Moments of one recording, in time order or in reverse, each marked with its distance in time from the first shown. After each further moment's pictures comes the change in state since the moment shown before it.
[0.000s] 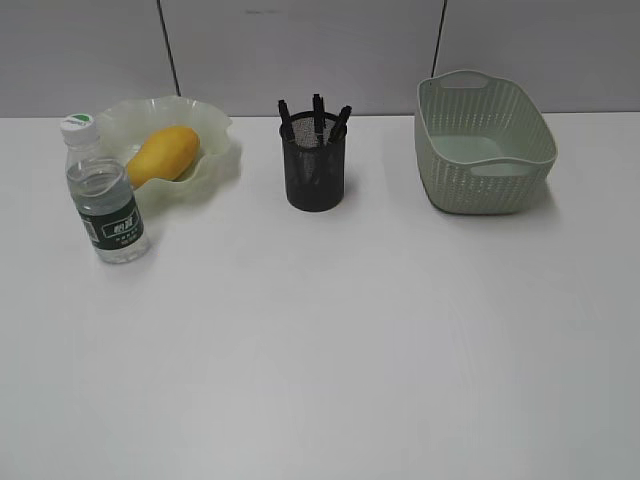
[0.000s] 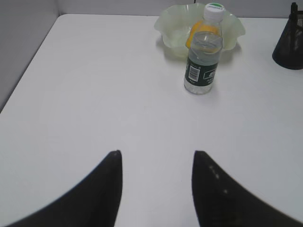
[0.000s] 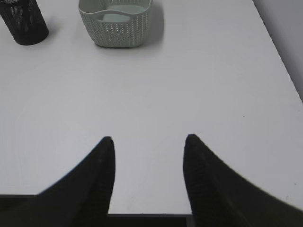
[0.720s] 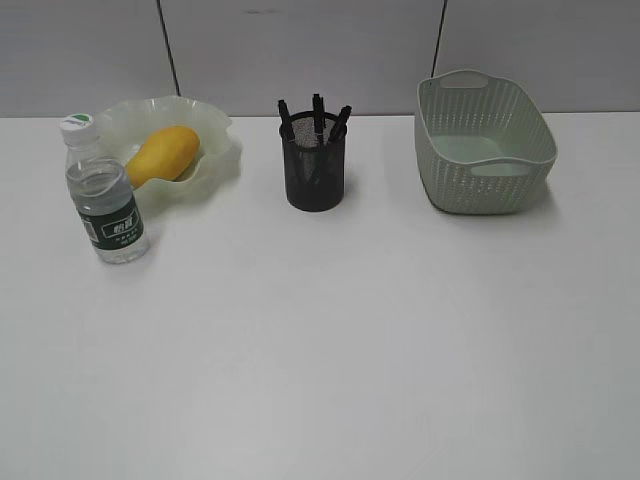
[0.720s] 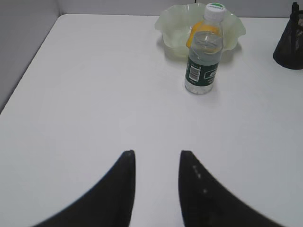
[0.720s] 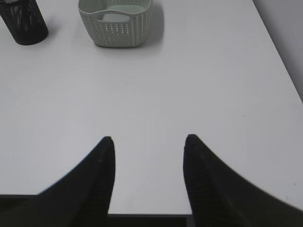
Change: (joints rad) left arm 0.000 0.000 0.000 0.001 0.000 0.000; right arm 0.000 0.000 0.000 0.000 0.000 0.000
